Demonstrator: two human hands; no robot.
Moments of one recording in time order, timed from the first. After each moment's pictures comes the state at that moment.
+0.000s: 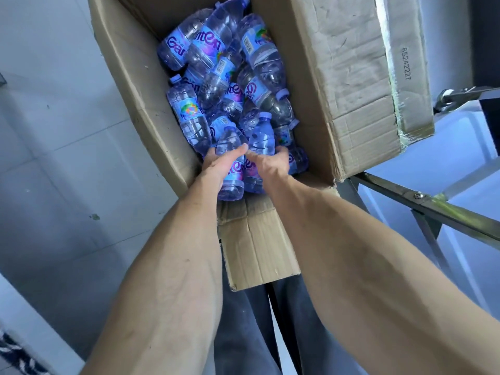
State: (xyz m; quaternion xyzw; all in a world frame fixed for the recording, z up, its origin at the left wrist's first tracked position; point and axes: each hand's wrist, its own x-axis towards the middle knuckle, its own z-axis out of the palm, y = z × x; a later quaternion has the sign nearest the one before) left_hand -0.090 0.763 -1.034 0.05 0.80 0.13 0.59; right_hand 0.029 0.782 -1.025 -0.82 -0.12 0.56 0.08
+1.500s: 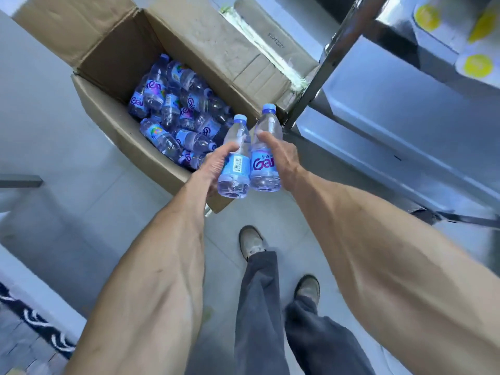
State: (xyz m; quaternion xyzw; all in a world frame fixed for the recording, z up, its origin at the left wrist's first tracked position) left_hand 0.005 0.644 -0.832 0.15 0.58 0.17 0.78; right_hand 0.157 0.608 -0.822 -0.71 -0.04 0.60 0.37
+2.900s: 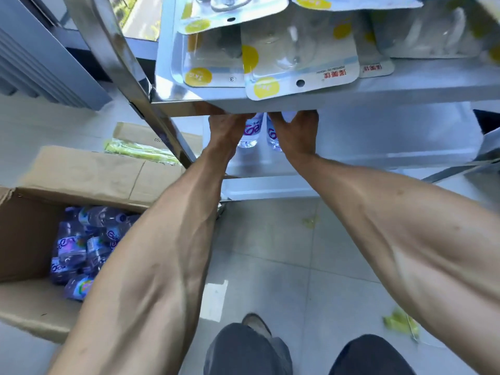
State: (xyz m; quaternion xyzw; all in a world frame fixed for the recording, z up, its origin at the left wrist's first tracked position) left_hand 0.342 0.715 -0.822 0.58 0.43 0.25 0.65; right_hand 0.417 0.603 -0.827 -0.82 -0.20 0.01 0.53
